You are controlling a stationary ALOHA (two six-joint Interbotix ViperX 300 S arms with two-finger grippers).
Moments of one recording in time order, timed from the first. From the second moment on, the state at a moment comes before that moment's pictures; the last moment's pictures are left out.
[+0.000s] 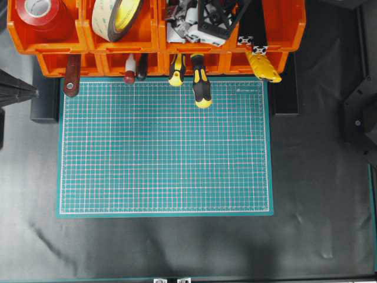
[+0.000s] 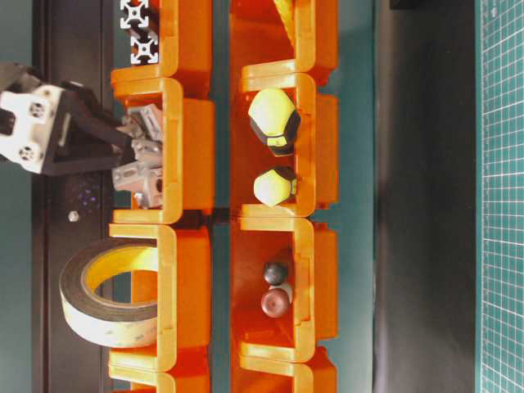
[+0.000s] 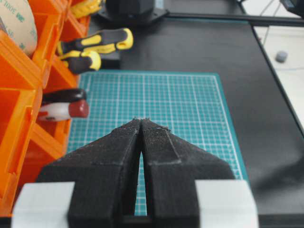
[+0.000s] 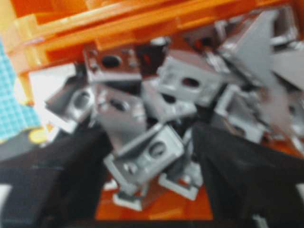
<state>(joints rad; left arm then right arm) -0.02 -1.06 1.04 0.04 0.21 -0.09 -0.25 0.07 -0.18 -0.11 1.37 -0.02</state>
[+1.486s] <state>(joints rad) -0.02 -1.08 1.04 0.04 0.21 -0.09 -0.15 0.02 -0.46 -0.18 1.57 -0.03</state>
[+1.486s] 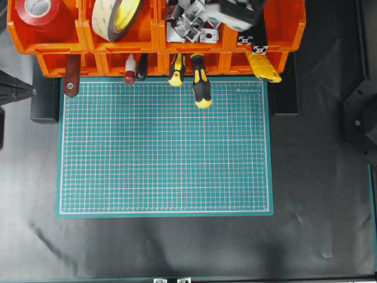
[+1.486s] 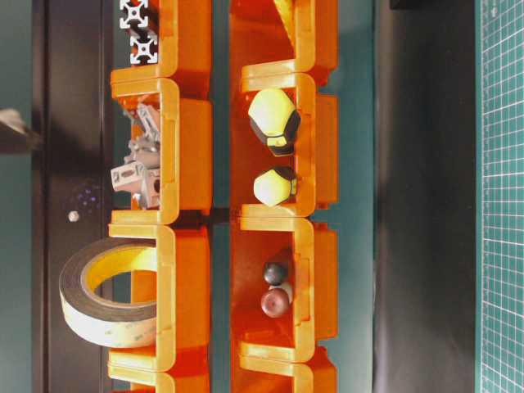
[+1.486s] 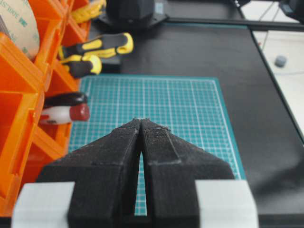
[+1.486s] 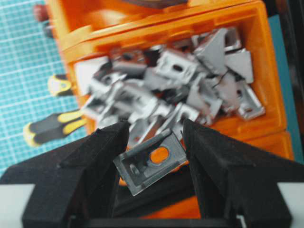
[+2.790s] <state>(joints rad) -0.03 -1.19 1.02 0.04 0.21 -0.14 0.42 -0.13 0.46 -0.30 0.66 -0.03</state>
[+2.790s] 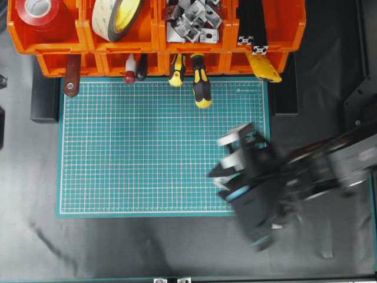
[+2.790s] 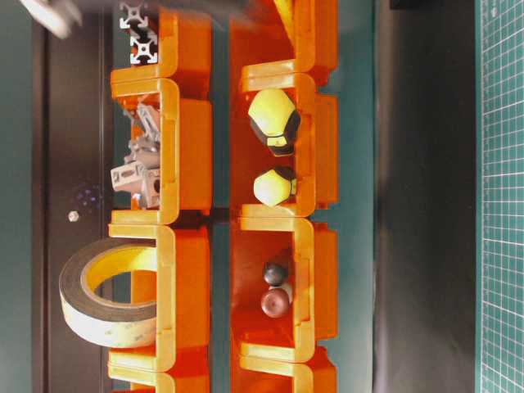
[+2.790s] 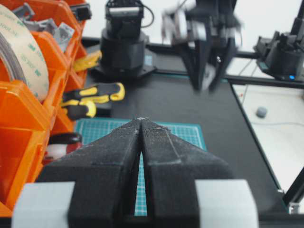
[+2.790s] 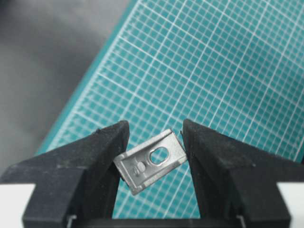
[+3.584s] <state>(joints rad) -0.03 -1.19 1.02 0.04 0.22 -0.14 0.36 0.13 0.35 -0.35 0.57 -0.09</state>
